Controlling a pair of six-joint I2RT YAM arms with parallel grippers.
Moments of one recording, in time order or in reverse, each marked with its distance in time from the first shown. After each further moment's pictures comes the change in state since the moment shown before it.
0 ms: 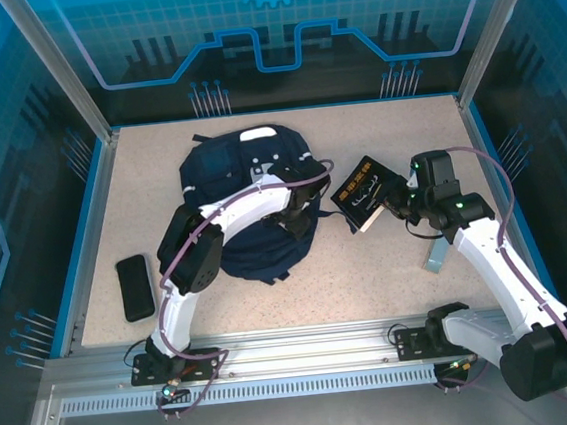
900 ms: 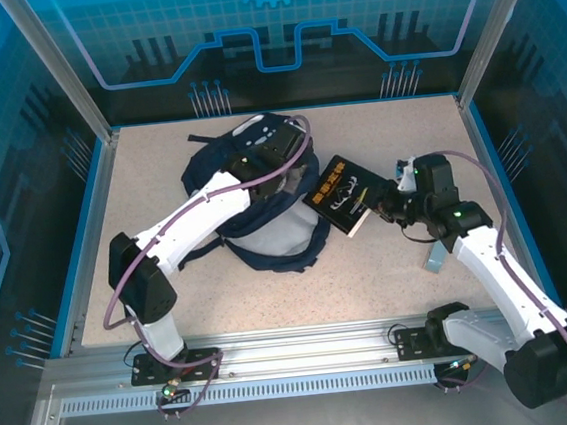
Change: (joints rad) left arm 0.007 -0.344 -0.016 0.310 -0.115 0.014; right arm 0.051 -0.024 -0.080 0.166 -0.234 0.015
